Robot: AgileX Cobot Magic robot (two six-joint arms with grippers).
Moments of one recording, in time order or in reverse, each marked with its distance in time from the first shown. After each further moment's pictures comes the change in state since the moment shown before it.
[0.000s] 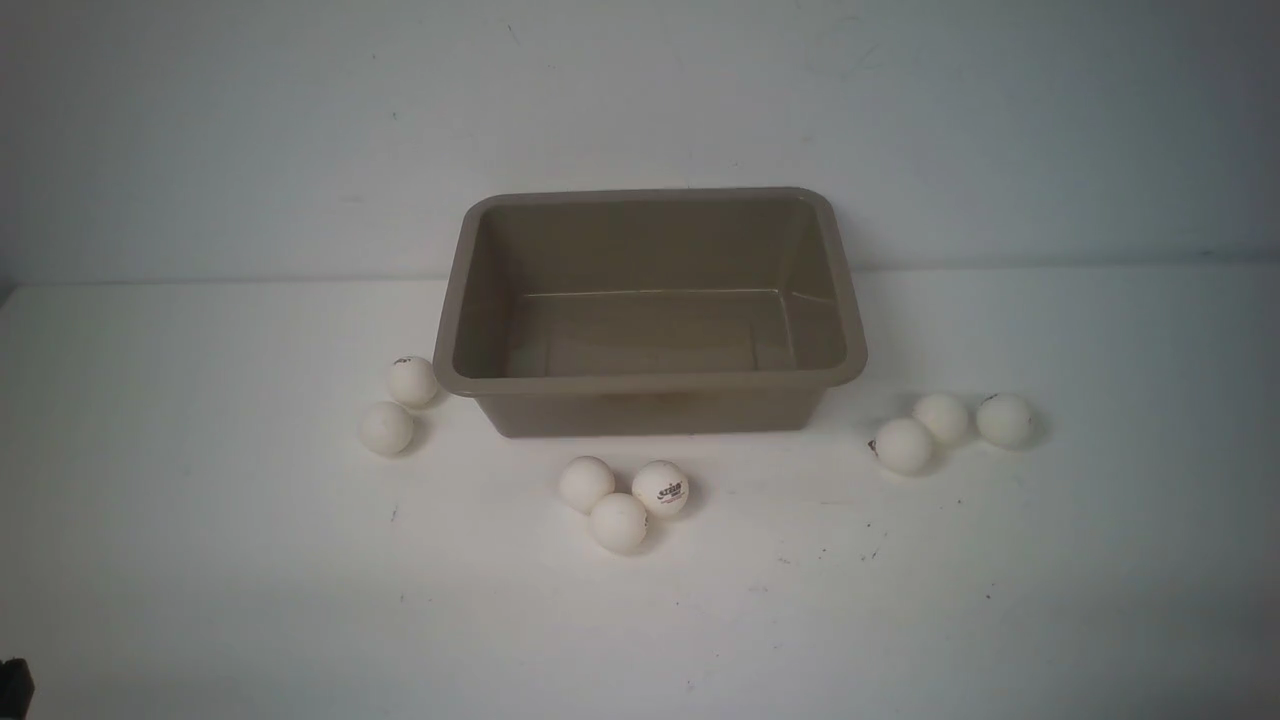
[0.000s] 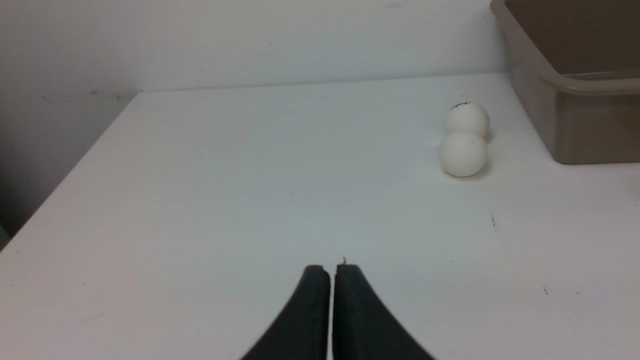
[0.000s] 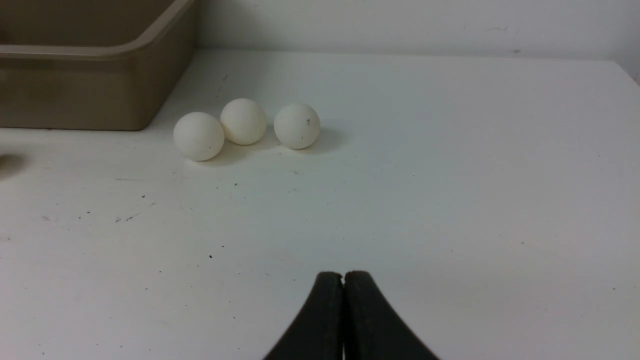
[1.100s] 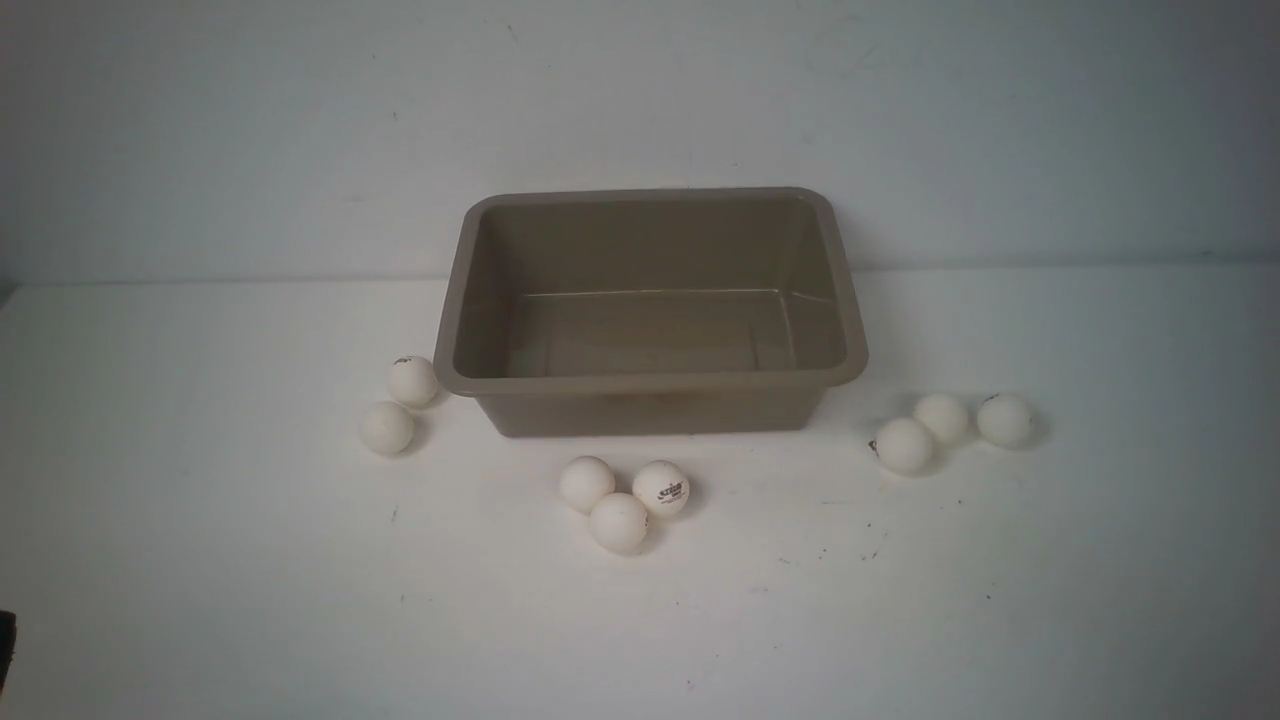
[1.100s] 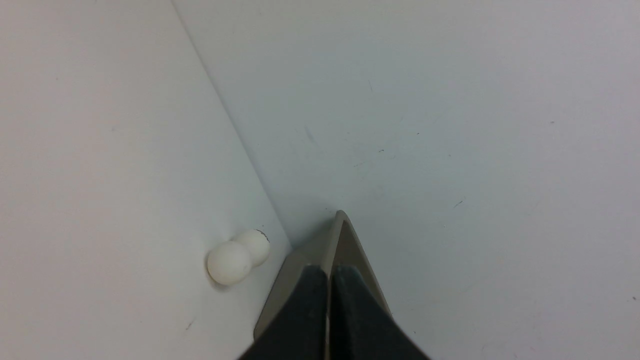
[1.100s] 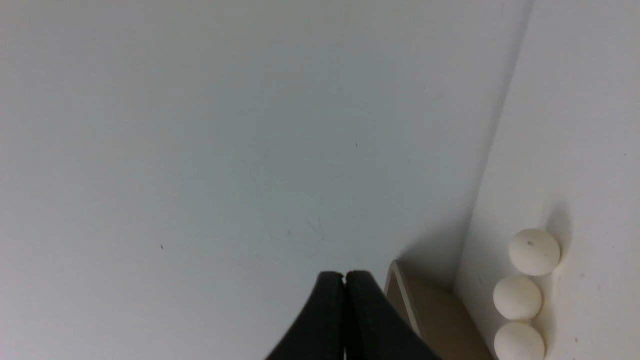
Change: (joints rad) right arm 0.000 0.000 0.000 1.183 -0.382 0.238; left arm -0.016 0.000 0.000 -0.667 -0.182 -0.582
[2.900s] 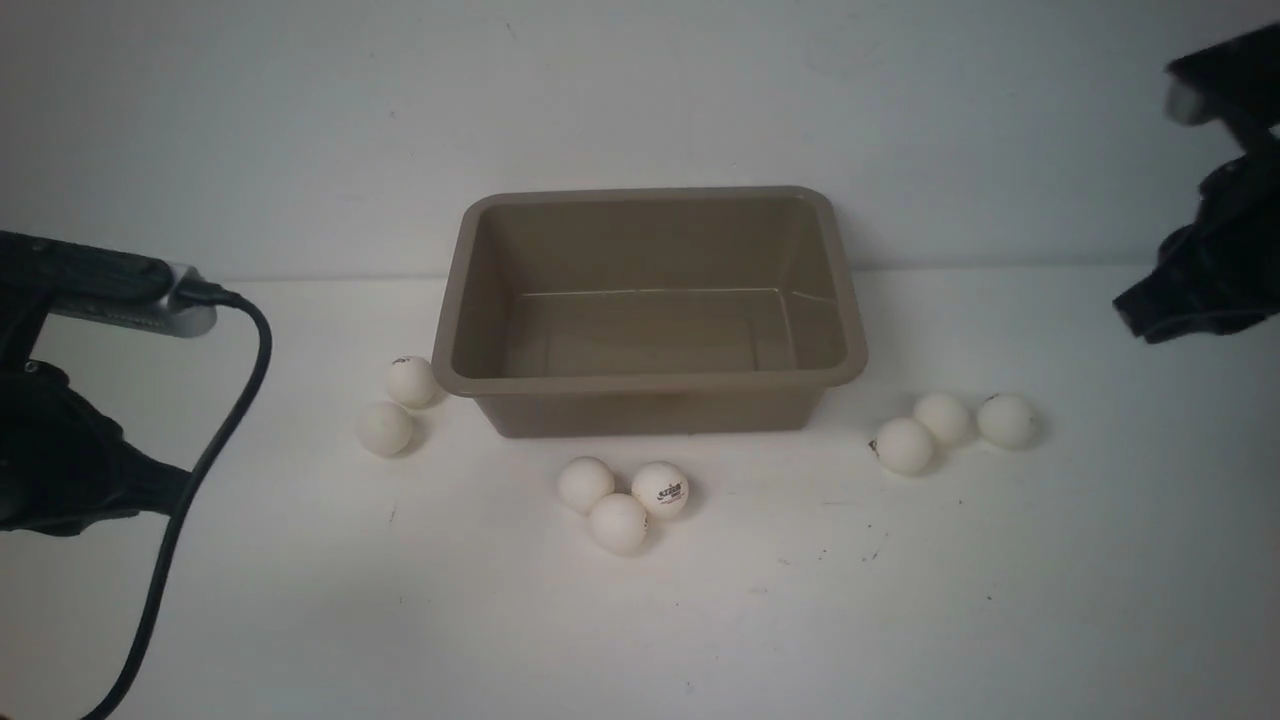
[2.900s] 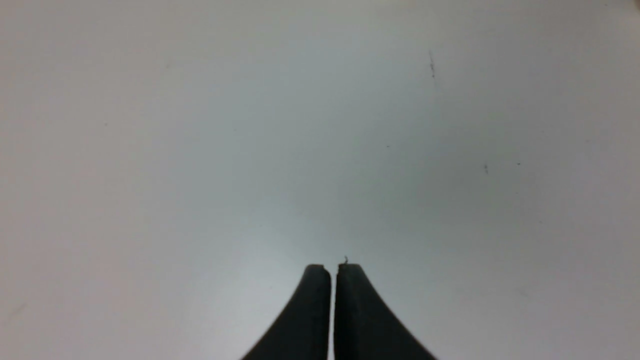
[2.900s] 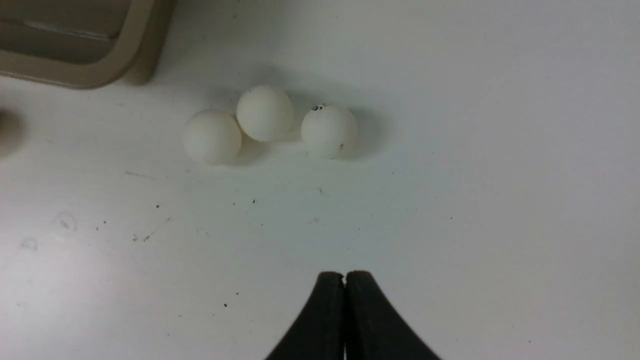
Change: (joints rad) right arm 0.122 1.520 -1.382 -1.270 1.079 -0.560; left arm -0.005 1.092 -0.910 0.561 0.835 0.857
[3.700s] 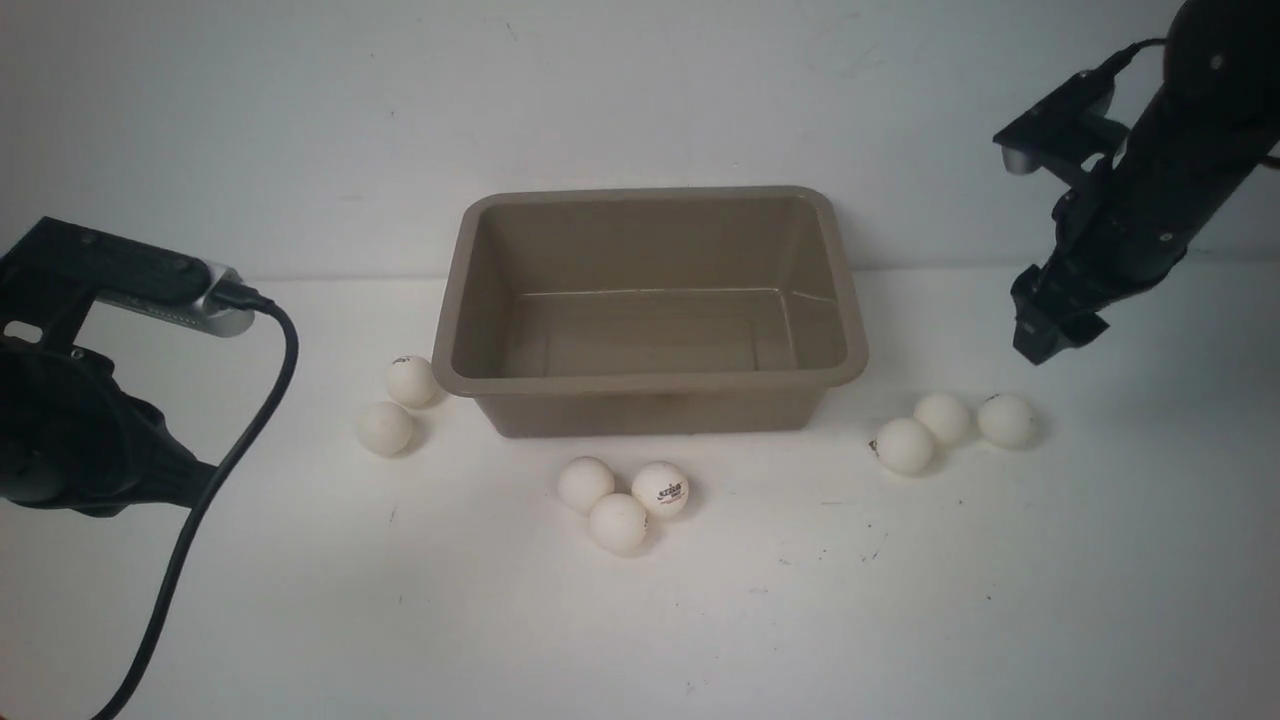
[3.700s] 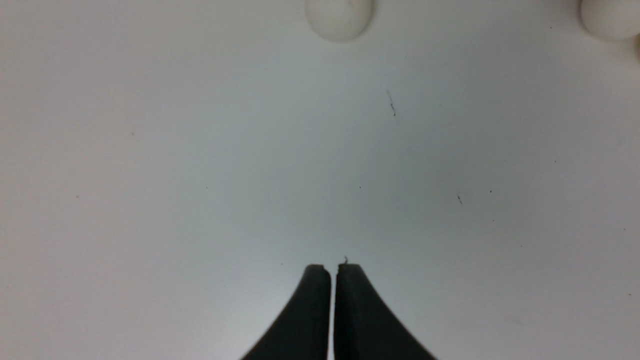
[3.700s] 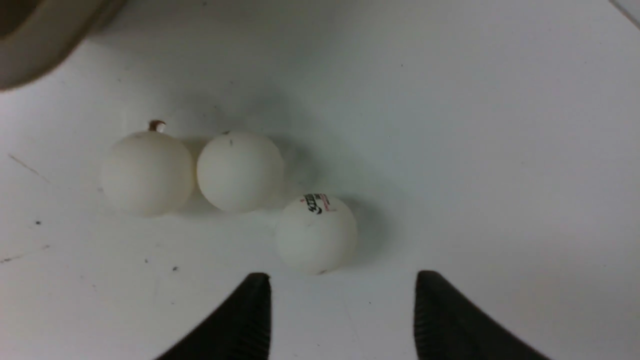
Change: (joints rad) right arm 0.018 0.383 -0.282 -0.111 0.016 -0.034; left arm 0.000 0.028 0.000 -0.092 -0.059 0.151
